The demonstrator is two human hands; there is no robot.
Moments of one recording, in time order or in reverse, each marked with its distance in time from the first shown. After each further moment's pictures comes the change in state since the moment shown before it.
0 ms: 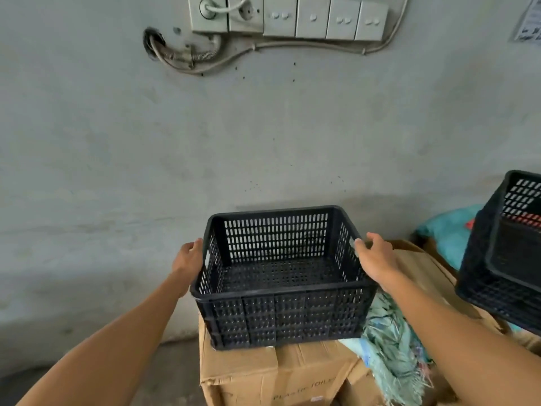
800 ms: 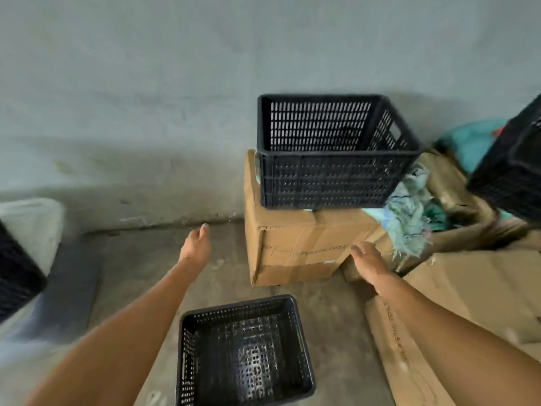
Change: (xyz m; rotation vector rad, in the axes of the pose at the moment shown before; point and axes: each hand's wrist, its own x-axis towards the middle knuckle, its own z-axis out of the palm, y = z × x) left_hand -0.178 -0.250 -0.140 0.141 -0.068 -0.243; right_hand -0.308 0.095 0.126 0.021 -0.385 0.208
